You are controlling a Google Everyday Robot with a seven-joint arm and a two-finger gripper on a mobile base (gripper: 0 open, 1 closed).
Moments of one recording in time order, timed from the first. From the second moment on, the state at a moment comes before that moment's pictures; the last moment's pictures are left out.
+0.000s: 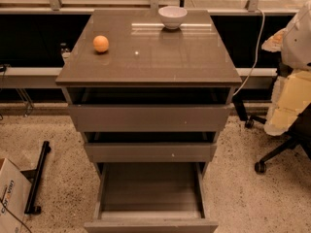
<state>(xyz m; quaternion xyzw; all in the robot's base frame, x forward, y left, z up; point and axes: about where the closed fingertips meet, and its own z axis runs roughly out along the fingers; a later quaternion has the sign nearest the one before) 0.438 -0.217 0.976 -0.60 0.78 -0.03 0.16</state>
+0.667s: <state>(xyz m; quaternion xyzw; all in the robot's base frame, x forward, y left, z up) 0.438 -0.216 0.979 -0.60 0.78 -0.04 0.16</state>
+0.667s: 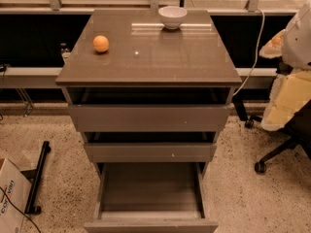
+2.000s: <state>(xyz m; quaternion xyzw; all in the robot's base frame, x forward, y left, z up) 0.460 -0.245 0.974 -0.55 0.81 0.02 0.19</state>
